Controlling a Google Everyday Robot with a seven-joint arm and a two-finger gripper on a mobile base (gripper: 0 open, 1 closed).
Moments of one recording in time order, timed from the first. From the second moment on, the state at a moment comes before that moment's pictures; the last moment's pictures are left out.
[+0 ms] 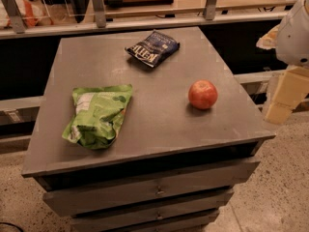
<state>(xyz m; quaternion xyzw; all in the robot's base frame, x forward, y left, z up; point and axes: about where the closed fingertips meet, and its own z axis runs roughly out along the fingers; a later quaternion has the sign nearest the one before) 0.438 -0.216 0.977 -0.60 0.78 -0.04 0.16</state>
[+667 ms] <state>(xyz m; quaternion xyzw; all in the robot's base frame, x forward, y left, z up) 0.448 -0.217 0.980 -0.59 0.78 -0.03 0.19</state>
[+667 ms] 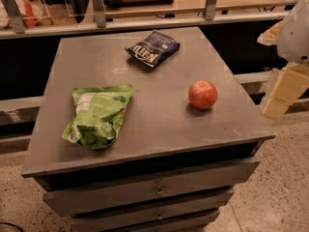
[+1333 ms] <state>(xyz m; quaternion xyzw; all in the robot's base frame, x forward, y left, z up) 0.514 -0.231 0.983 -0.51 0.79 0.02 0.34</state>
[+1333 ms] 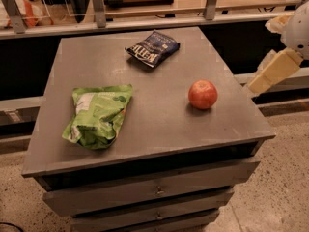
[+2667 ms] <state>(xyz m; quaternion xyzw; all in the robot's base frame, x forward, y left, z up) 0.659 -0.165 0.957 -0.40 0.81 0.10 0.43</state>
